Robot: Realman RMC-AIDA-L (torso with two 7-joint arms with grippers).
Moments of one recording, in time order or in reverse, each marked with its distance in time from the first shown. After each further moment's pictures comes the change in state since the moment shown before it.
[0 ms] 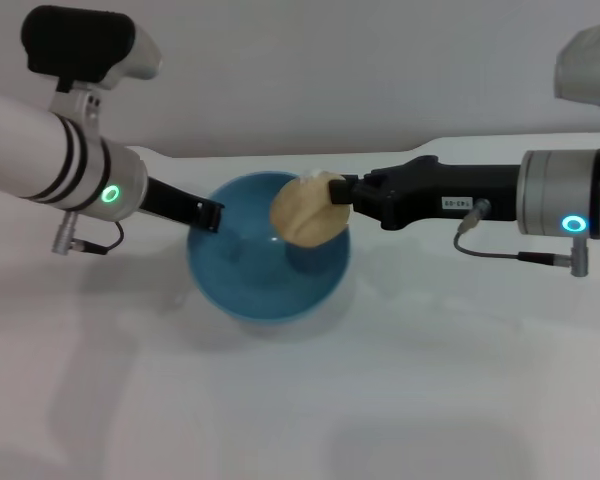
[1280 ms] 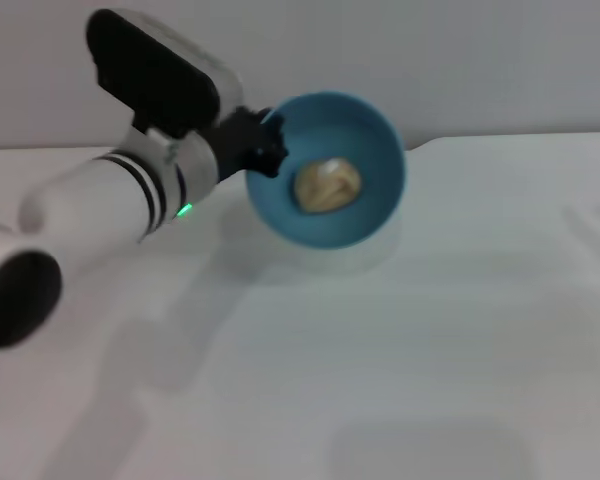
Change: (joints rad) left arm 0.181 -0.007 0.452 0.005 0.109 0.885 0.092; right arm -0.239 0.002 0.587 0.150 0.161 -0.001 -0.158
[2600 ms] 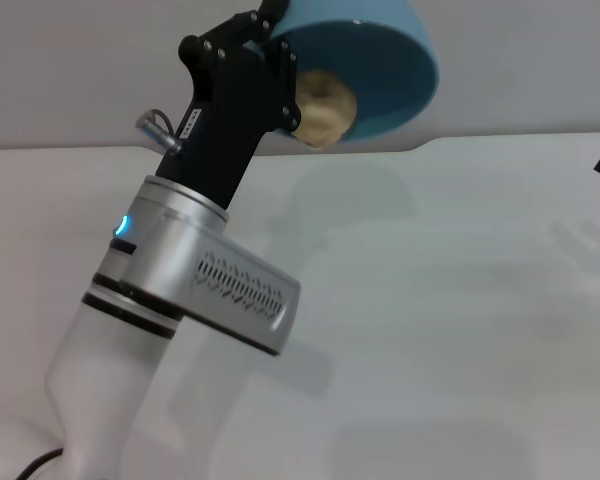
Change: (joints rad) left arm -0.015 -0.011 0.663 -0.381 -0.477 1.456 0.904; right arm 0.044 0.000 0.029 0.167 0.001 -0.001 -0.065
